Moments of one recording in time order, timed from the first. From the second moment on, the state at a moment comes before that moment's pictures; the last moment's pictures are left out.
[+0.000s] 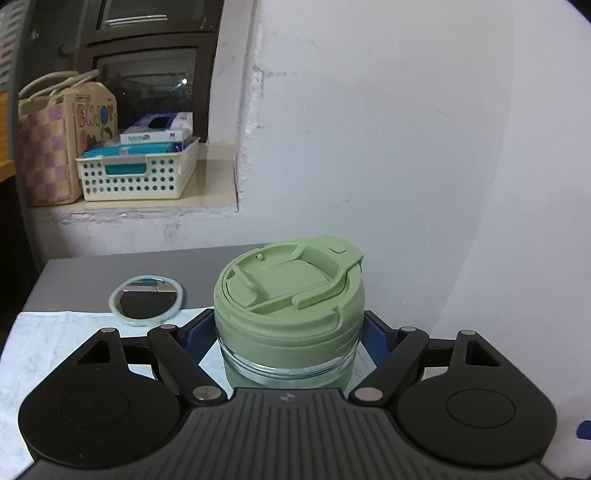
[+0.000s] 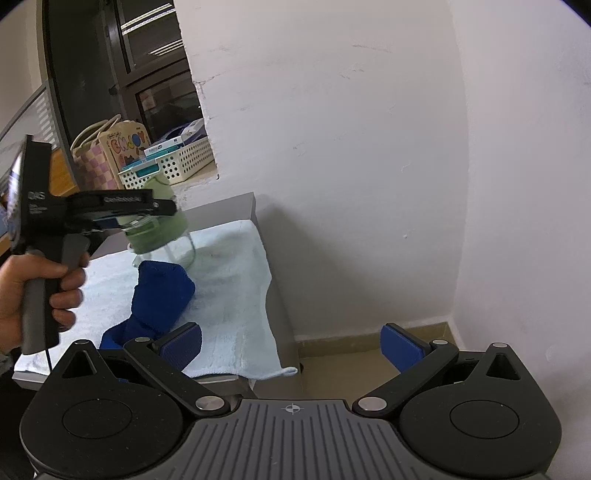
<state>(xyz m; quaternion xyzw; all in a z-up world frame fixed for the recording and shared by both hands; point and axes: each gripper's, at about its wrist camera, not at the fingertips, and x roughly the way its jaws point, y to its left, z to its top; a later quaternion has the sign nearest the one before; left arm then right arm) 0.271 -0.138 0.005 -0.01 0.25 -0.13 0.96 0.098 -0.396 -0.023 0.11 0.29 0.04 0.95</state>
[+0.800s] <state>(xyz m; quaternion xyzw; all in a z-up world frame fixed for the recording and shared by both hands) 0.151 -0.049 0.019 0.01 0.24 -0.15 0.96 0.129 -0.313 -0.009 0.07 0.29 0.15 0.94</state>
